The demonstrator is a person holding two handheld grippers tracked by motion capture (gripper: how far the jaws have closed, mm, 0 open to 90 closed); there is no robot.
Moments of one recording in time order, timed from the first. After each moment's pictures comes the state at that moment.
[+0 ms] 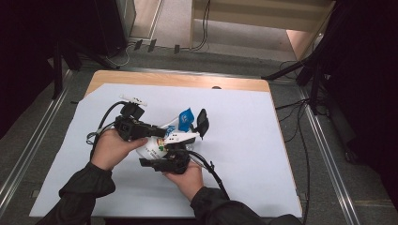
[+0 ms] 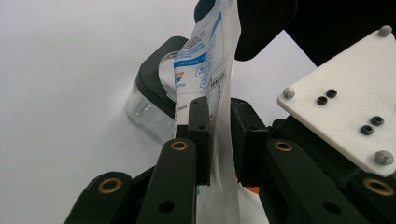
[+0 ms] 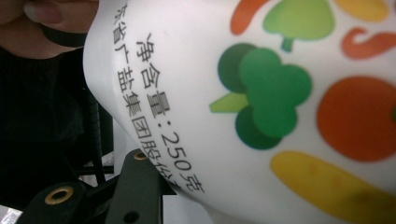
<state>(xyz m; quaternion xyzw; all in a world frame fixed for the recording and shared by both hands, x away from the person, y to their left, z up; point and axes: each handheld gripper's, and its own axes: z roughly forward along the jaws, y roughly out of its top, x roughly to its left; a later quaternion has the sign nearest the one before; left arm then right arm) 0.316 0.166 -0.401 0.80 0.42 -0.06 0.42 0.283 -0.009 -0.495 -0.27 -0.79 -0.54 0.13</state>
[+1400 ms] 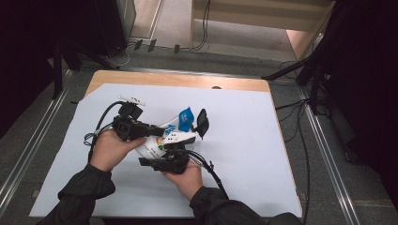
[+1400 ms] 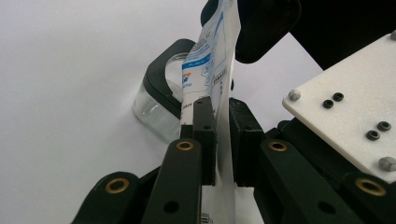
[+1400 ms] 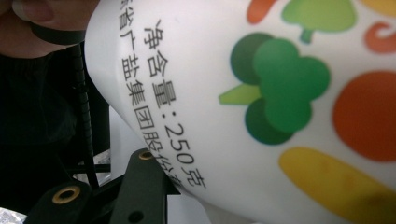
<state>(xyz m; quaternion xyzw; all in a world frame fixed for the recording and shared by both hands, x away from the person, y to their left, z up) 0.312 0.168 -0.397 0.80 0.44 -0.04 0.42 0.282 -0.007 -0.492 -0.26 -0.79 -0.54 0.12</state>
